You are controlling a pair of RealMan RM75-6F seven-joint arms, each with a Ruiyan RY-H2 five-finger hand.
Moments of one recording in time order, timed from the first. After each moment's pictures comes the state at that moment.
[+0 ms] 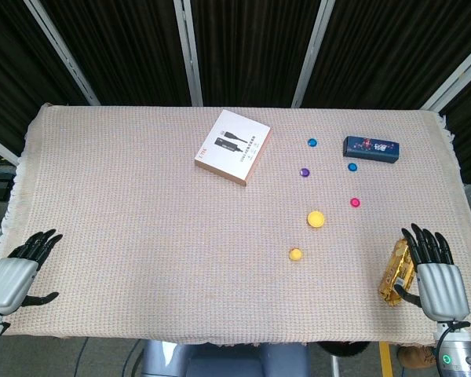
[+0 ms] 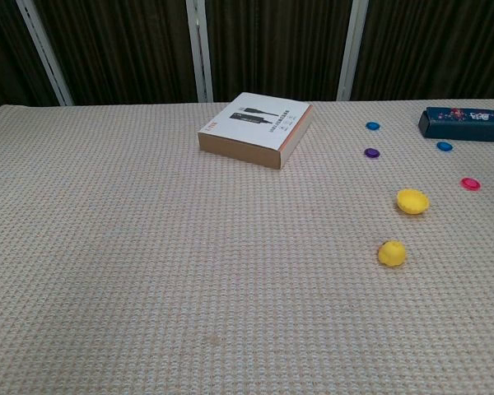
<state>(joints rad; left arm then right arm) -0.18 -1.00 0.07 -1.70 1.55 1.28 0.06 0.07 -1.17 0.05 -1.70 -1.51 1.50 -0.22</state>
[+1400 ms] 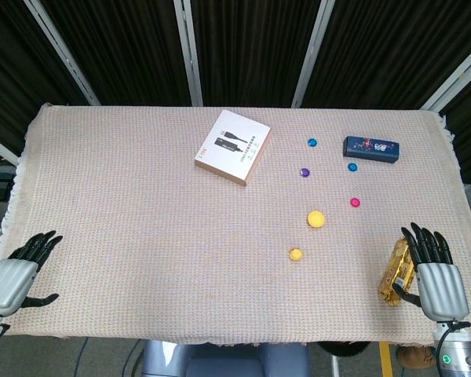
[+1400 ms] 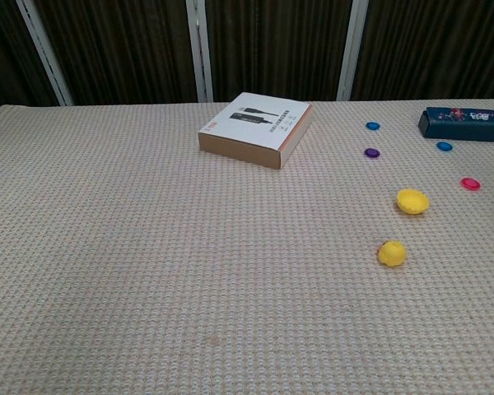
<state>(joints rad) -0.18 -0.99 0.08 -1.71 1.55 1.27 0.05 0.07 -1.18 0.07 -1.70 -1.52 1.52 -0.19</state>
